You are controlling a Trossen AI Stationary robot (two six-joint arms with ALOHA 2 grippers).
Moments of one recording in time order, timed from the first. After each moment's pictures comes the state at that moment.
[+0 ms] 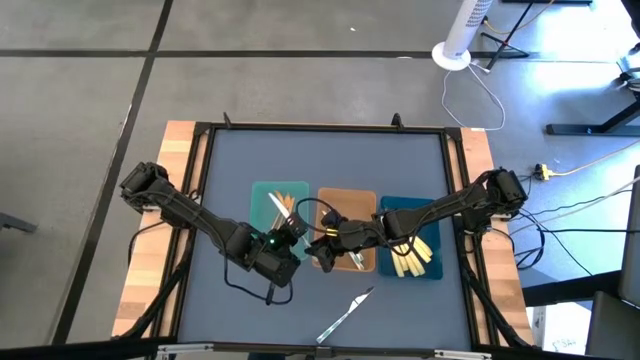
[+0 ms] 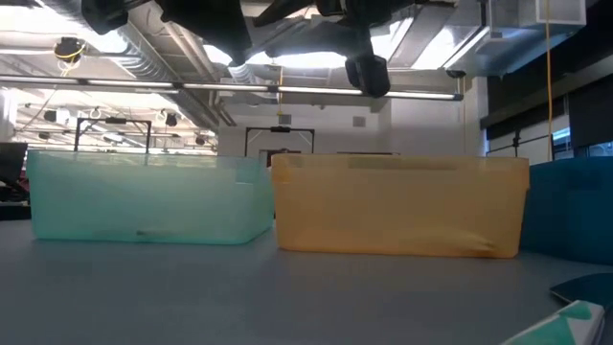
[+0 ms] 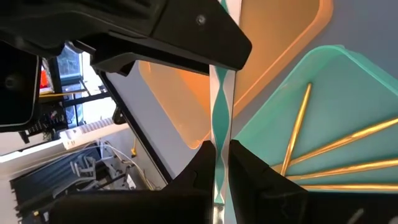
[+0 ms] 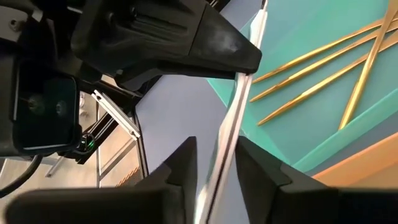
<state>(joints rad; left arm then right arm) -0.48 1.68 1.38 -0.87 -0.74 0.59 0.29 1.75 1.20 0.05 0.12 0.96</state>
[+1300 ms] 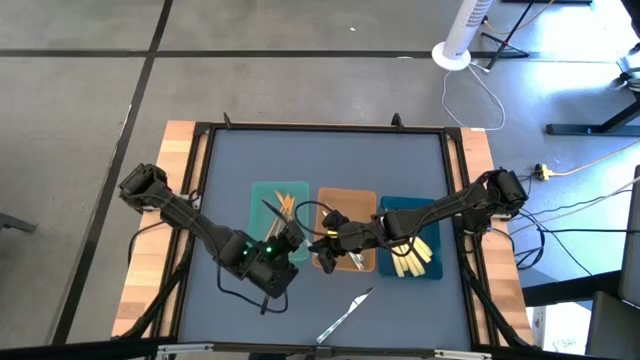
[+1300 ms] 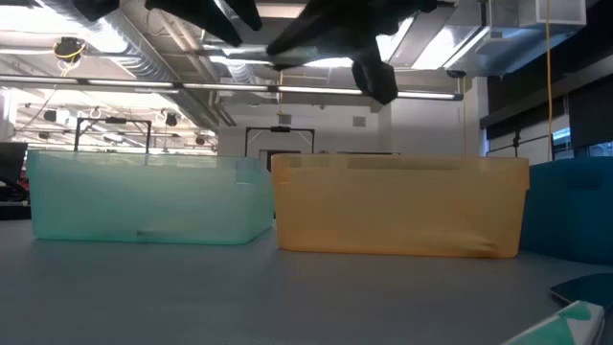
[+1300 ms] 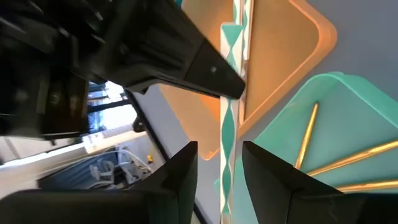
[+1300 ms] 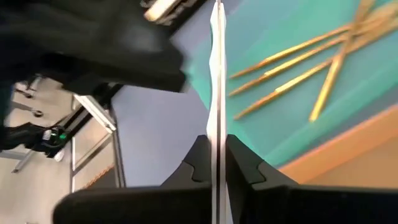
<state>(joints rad) -0.54 1.68 1.38 -0.82 -0.81 0.58 0.29 1.74 1.20 -0.03 0.16 0.91</state>
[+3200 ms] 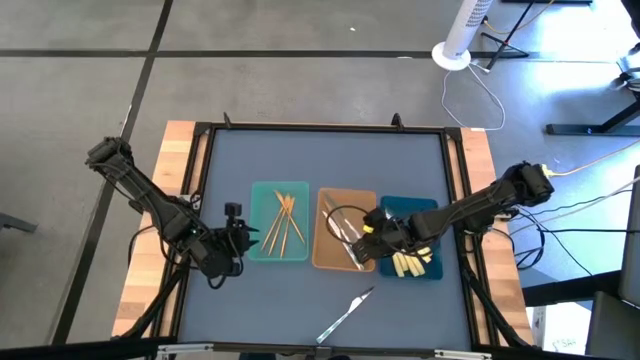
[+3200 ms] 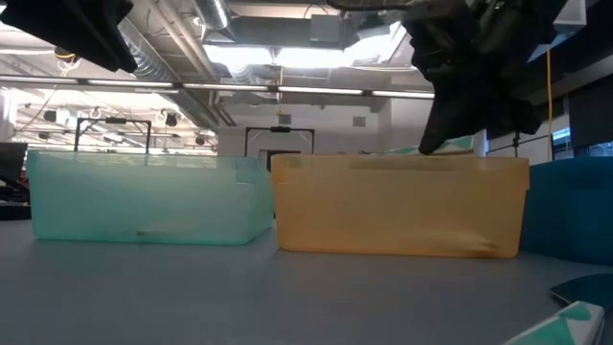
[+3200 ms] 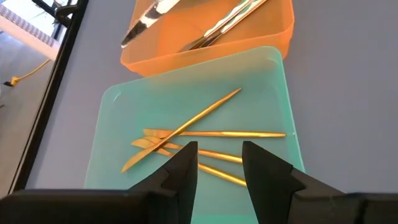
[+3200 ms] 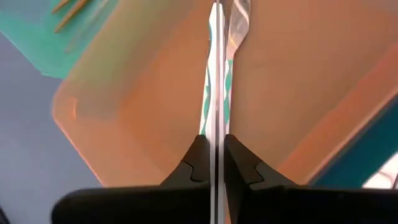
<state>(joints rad) -0.69 1.16 0.84 -0.76 -0.71 -0.41 0.36 1.53 0.98 -0.51 0.30 1.26</state>
